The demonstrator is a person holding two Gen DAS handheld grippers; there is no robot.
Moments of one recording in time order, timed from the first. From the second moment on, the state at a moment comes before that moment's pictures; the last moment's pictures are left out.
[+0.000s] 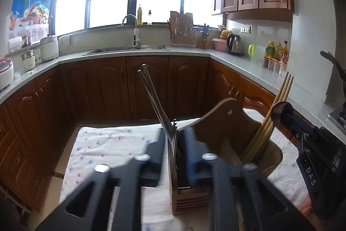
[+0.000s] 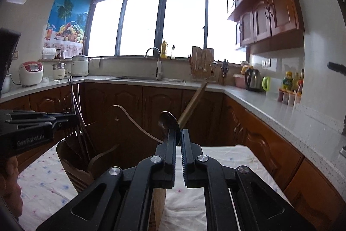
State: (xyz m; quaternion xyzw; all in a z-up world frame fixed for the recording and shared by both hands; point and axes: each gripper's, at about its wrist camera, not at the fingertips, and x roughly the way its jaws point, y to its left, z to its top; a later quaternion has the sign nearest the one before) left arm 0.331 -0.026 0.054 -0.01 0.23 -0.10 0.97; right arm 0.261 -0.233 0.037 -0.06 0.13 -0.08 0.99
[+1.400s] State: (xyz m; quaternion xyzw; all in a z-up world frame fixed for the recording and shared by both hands) left arm 0.168 0.035 0.045 -0.11 0.26 -0.05 0.96; right arm 0.132 -0.233 0.032 0.13 0.19 0.04 0.97
